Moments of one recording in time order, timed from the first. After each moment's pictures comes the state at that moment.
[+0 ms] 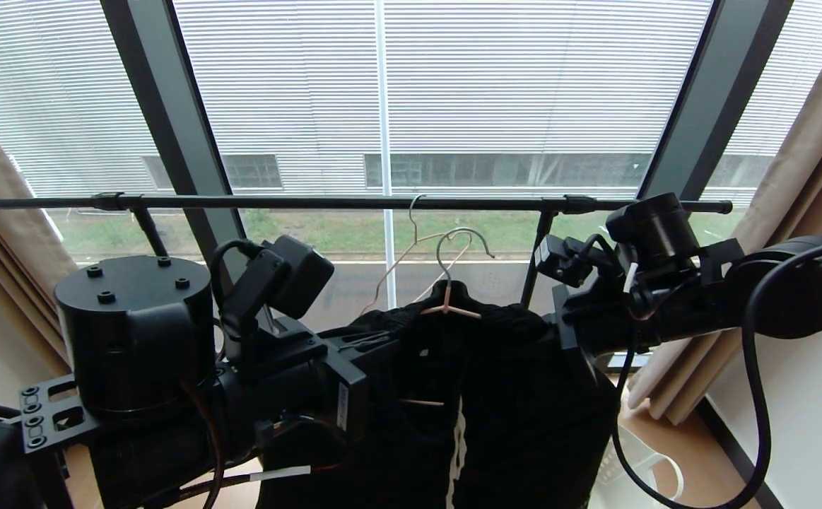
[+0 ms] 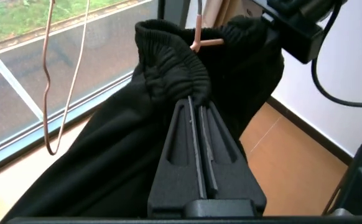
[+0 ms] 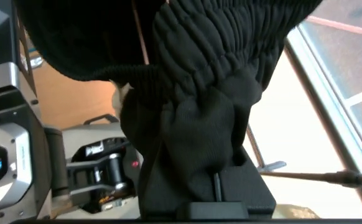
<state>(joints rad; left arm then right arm) -0.76 1.55 -0.62 -0.68 -0.05 -0.05 0.40 1.84 -1.15 0.12 0.73 -0.50</state>
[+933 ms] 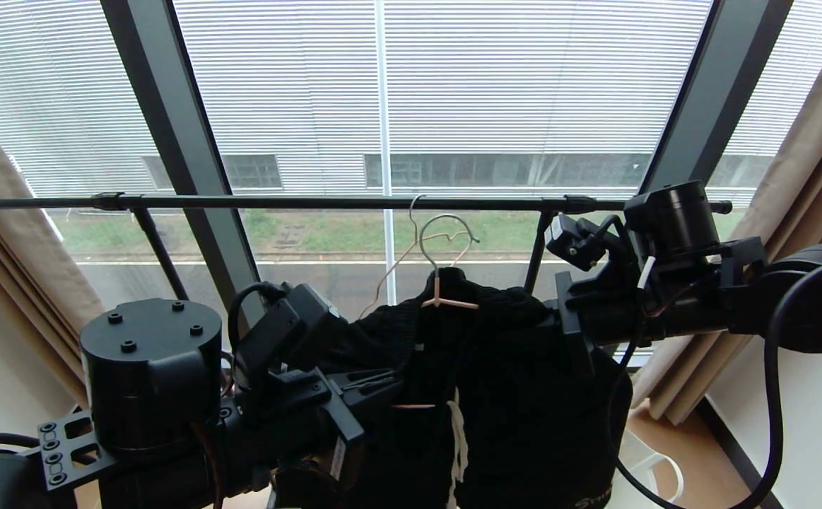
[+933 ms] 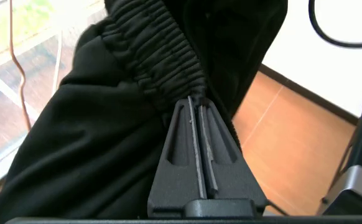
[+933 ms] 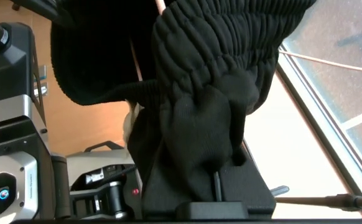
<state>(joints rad) -0.76 1.58 -0.51 -0.77 -0.14 0.08 0.41 1.79 -1.10 -0.03 0.75 -0.37</state>
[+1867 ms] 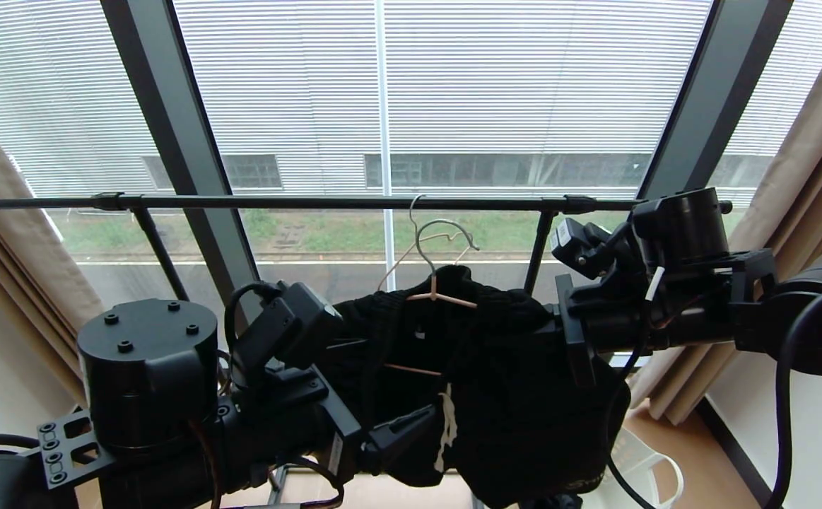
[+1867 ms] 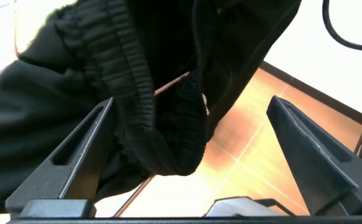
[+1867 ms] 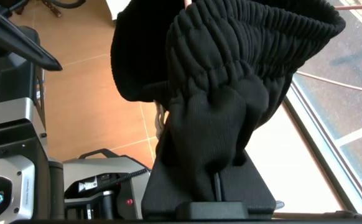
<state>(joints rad) -0.74 1.58 -0.50 -0.81 -0.14 0.08 0.43 1.76 -1.02 -0.14 0.76 -0.37</state>
